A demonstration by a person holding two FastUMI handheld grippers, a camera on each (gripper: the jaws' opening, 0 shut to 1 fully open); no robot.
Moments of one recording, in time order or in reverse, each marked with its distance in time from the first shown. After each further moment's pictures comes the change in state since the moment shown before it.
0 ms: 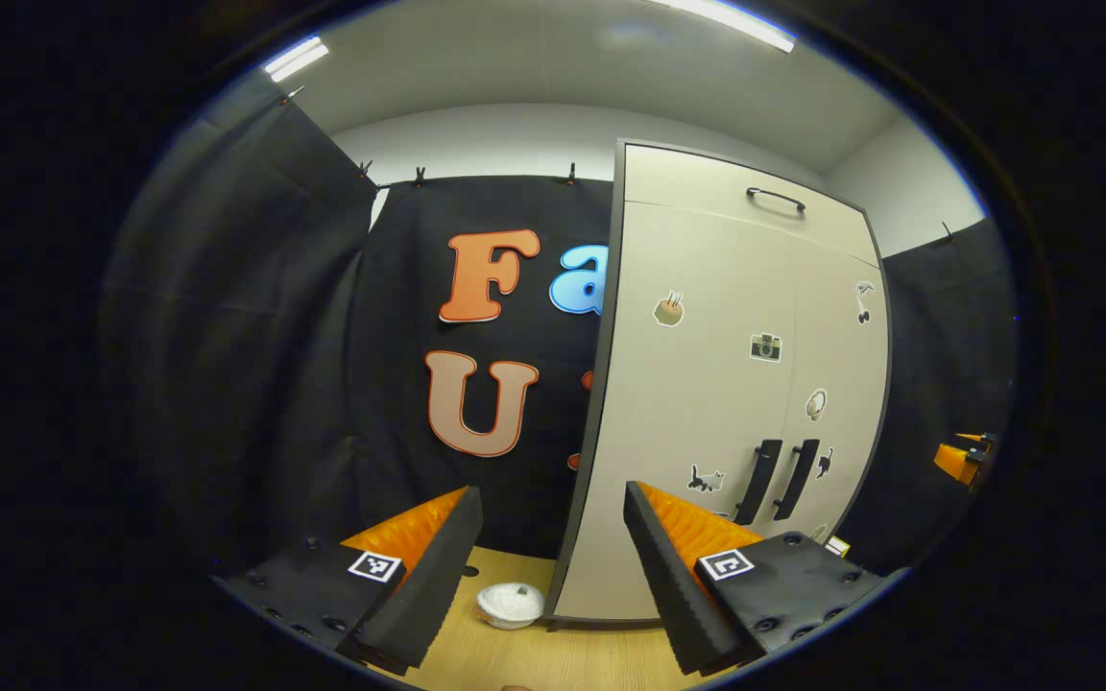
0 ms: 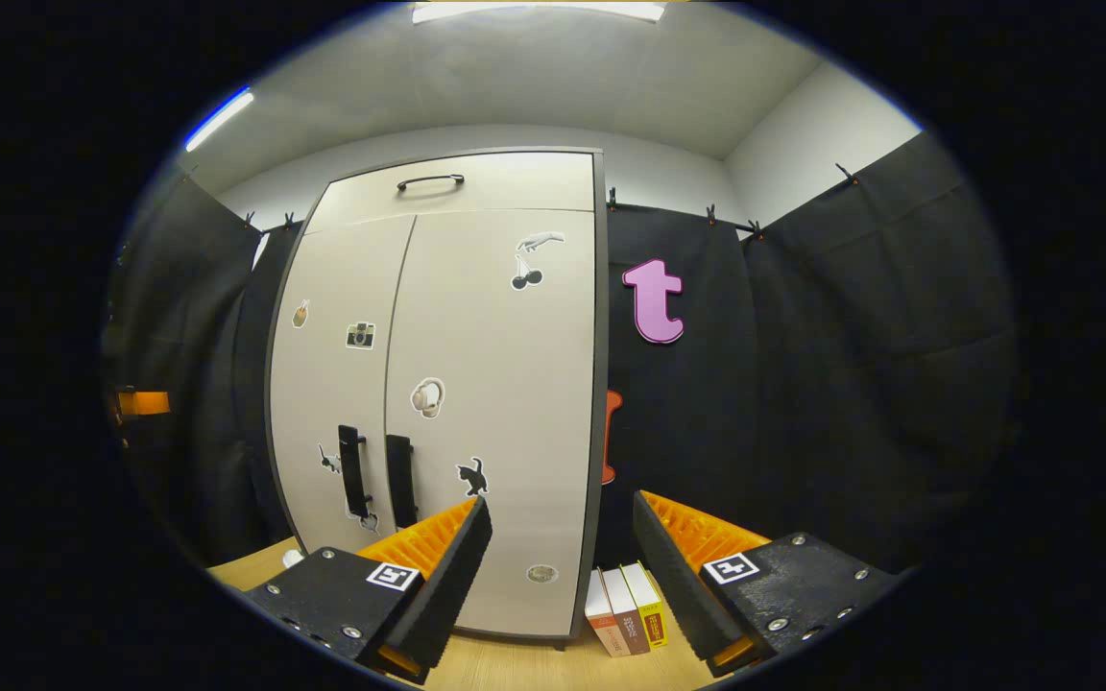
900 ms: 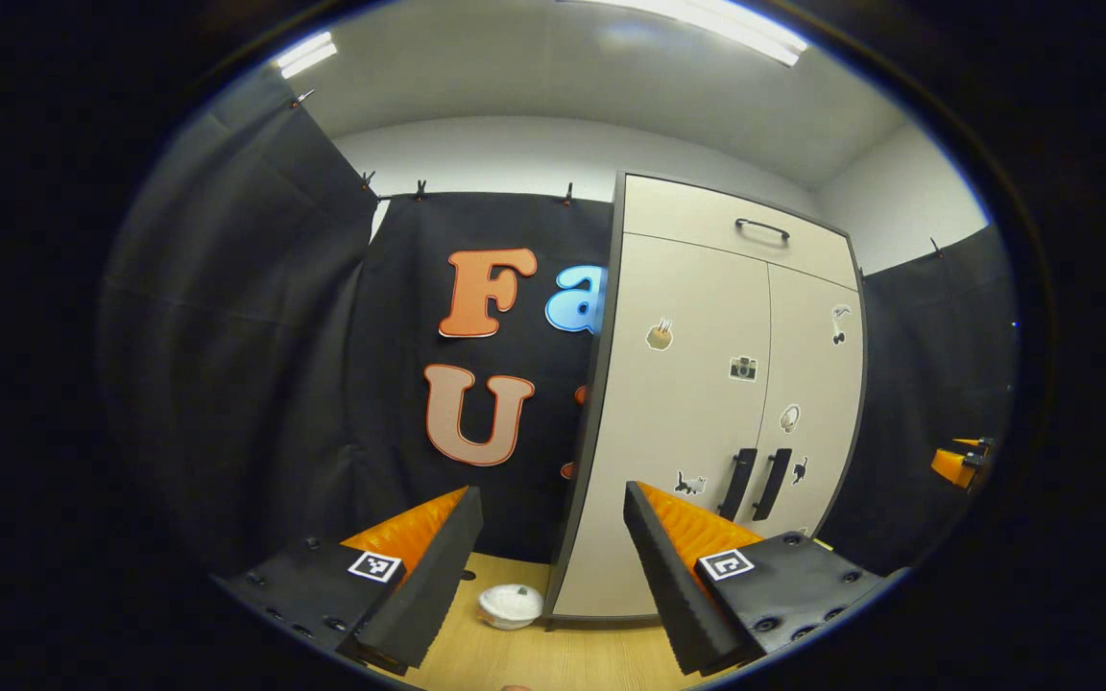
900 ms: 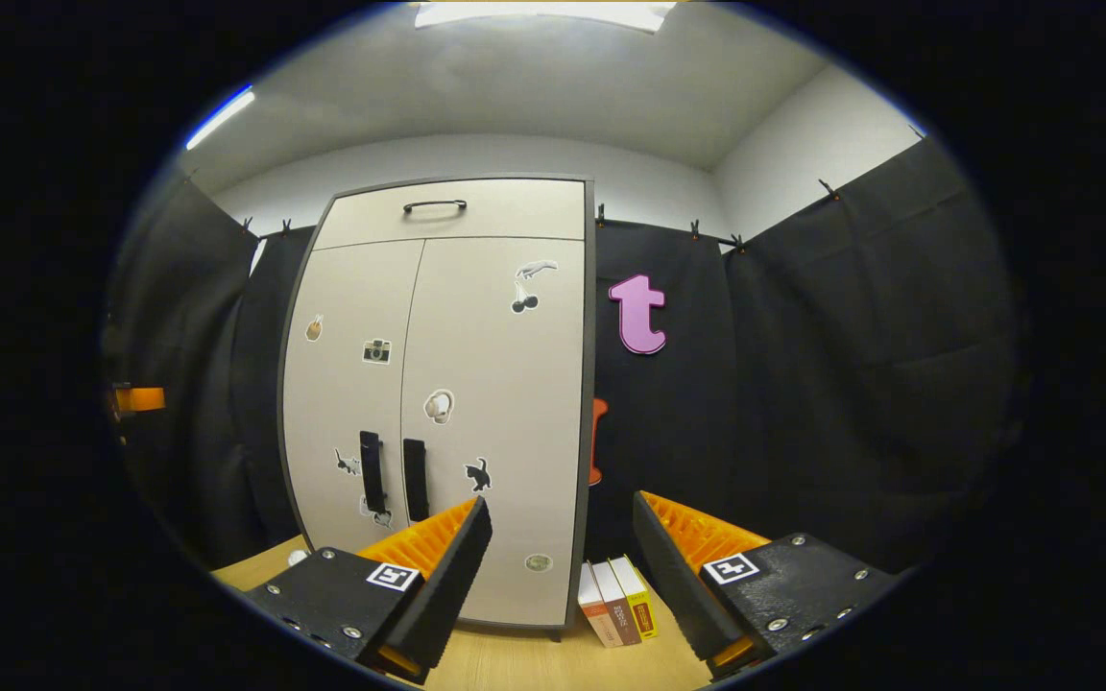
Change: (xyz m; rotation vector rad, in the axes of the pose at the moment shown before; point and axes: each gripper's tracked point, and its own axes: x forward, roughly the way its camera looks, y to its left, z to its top) left arm -0.033 0.007 0.021 -0.016 -0.026 -0.054; right arm -0.055 -0.001 0.019 0.002 -0.019 -0.039
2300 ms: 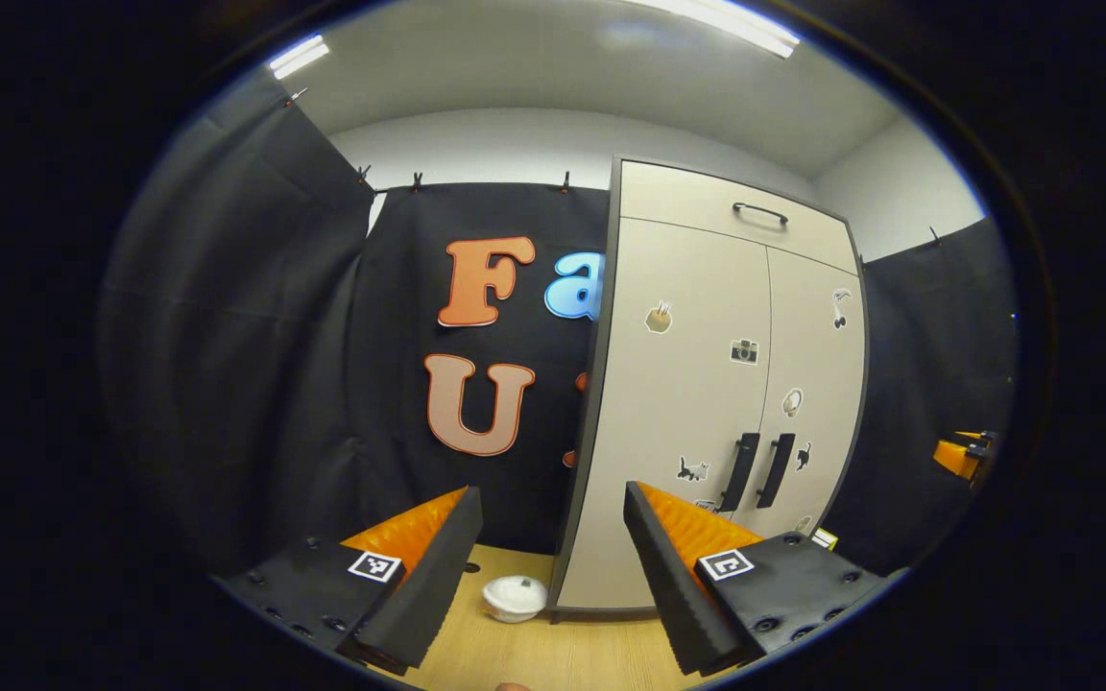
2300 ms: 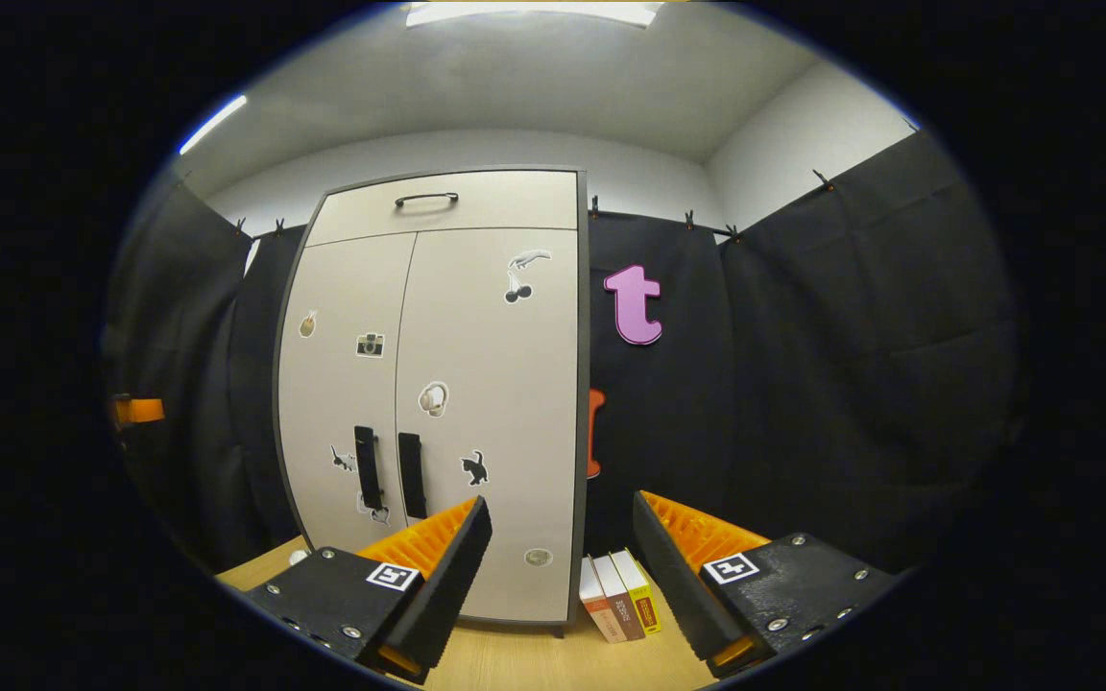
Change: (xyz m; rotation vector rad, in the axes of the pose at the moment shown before) left arm 0.002 -0.001 -0.014 0.026 0.043 0.007; right arm 0.005 -0.002 -0.009 0.018 0.026 -0.012
